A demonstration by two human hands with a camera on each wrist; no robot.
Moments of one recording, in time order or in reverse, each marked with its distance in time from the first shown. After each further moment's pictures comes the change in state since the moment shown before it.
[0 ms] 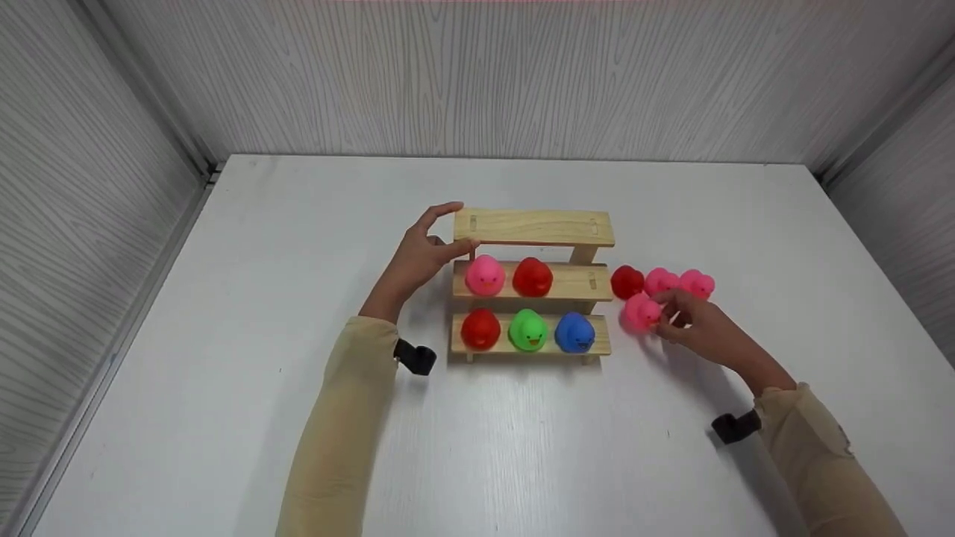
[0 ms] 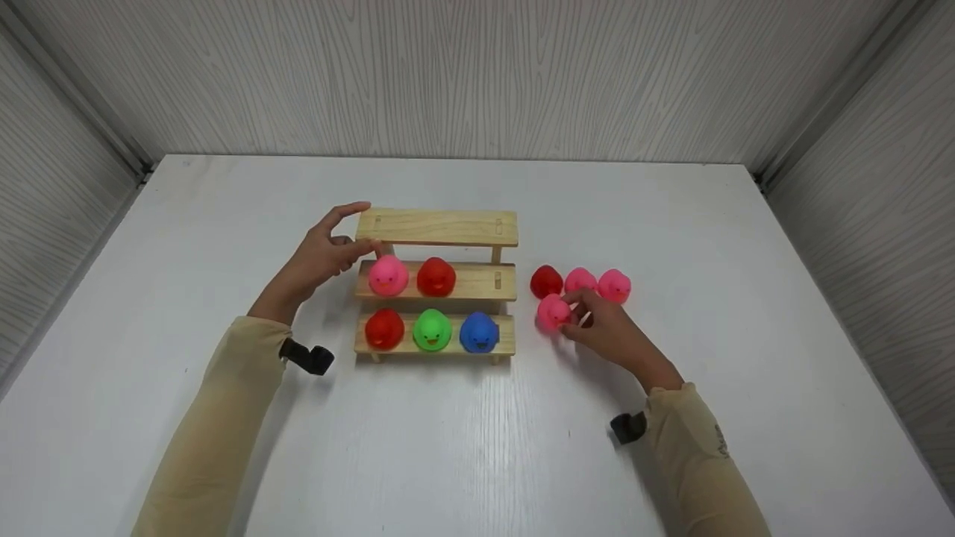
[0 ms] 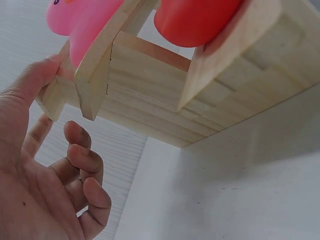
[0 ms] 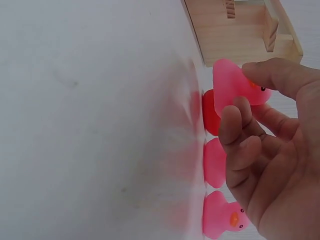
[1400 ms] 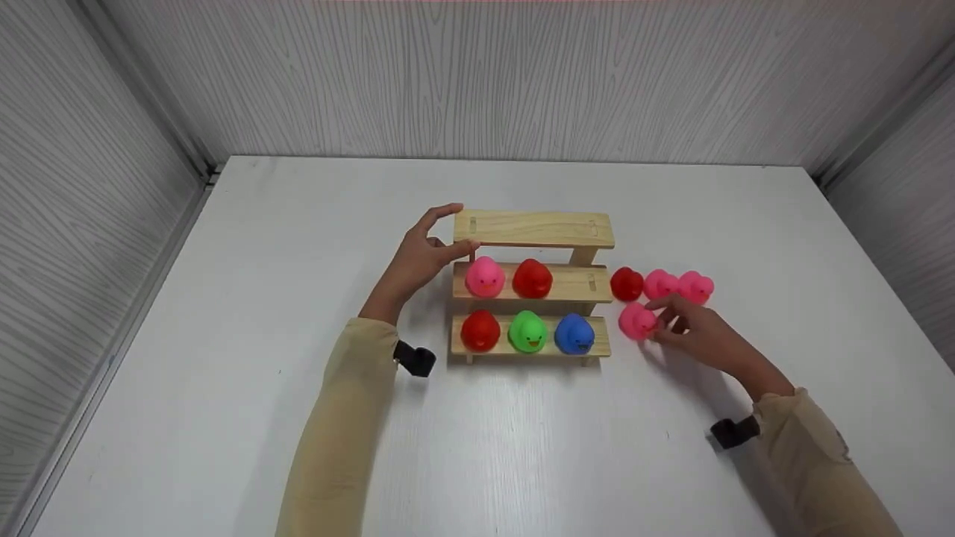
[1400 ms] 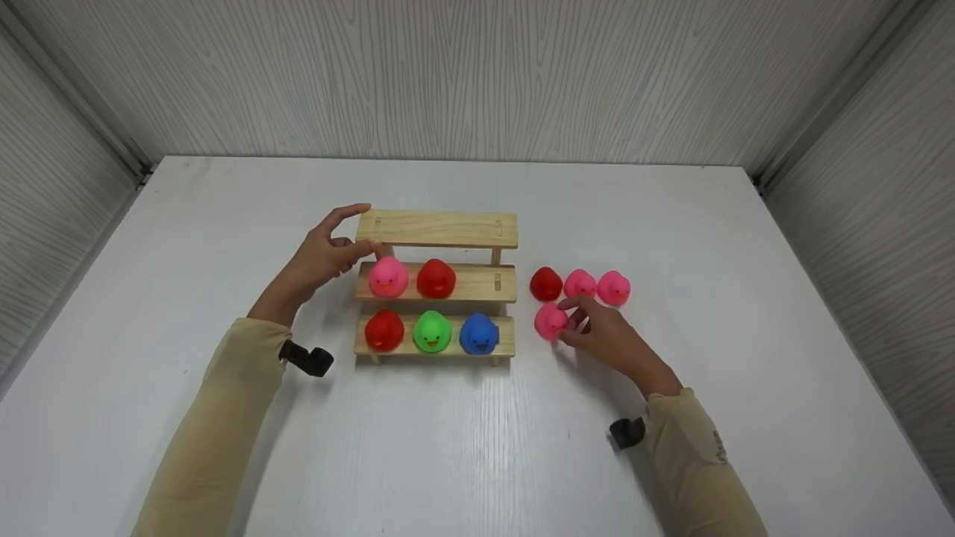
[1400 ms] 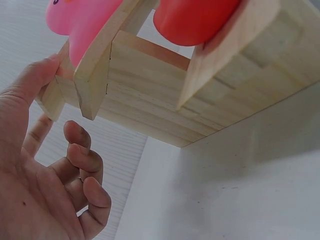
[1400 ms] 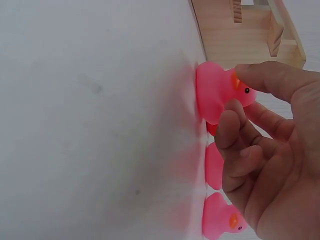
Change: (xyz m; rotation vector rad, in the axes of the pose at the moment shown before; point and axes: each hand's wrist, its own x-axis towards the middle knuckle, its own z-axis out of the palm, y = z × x) left_hand 0.000 -0.001 0.000 0.009 -0.004 0.025; right_hand -0.002 -0.001 0.003 -0.032 -0.016 0.008
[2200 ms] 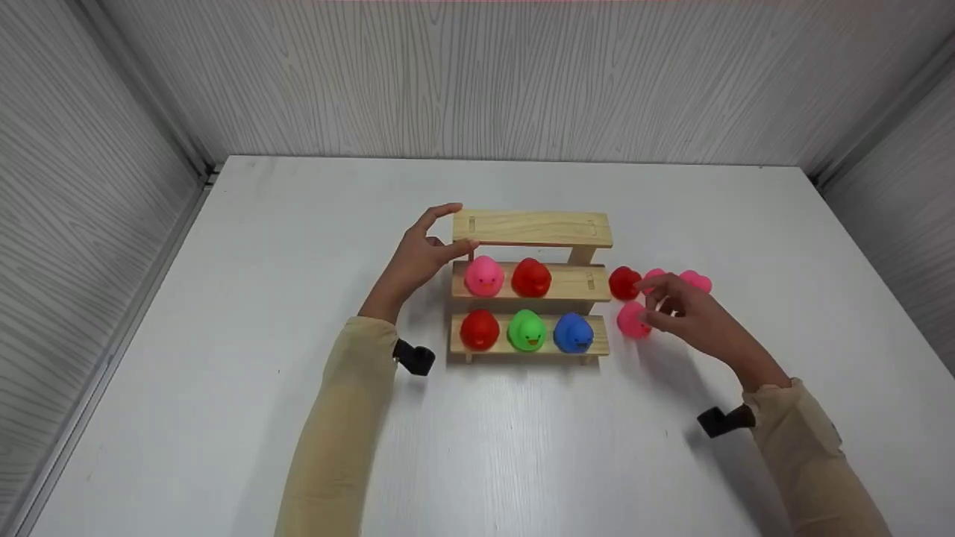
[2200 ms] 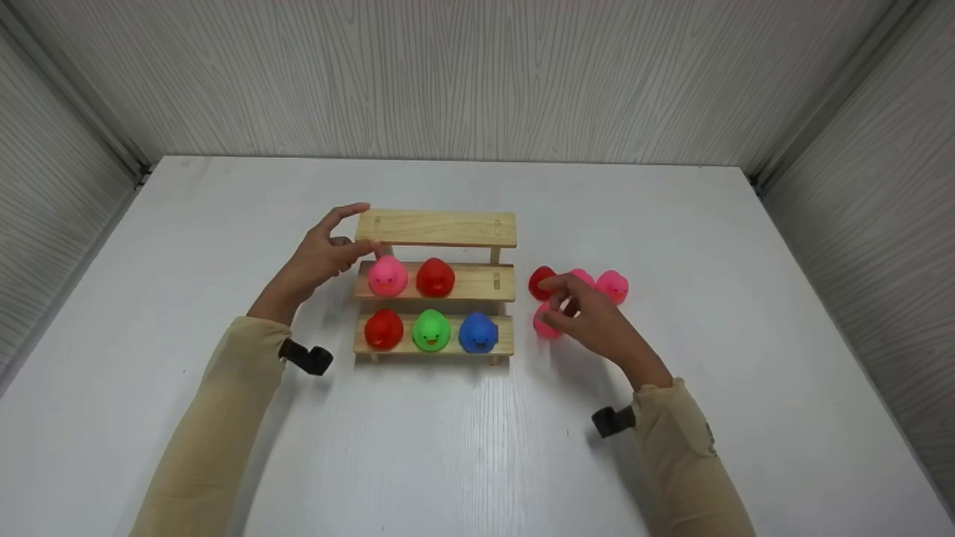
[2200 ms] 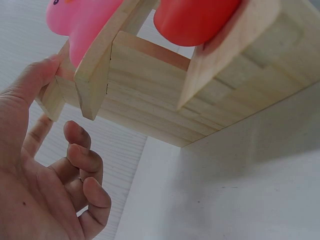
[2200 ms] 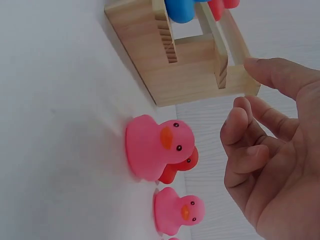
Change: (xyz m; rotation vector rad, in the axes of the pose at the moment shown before) left_hand -0.002 0.001 -0.001 -0.009 -0.007 0.011; right_hand -0.006 -0.039 -0.010 0.144 0.056 -0.097
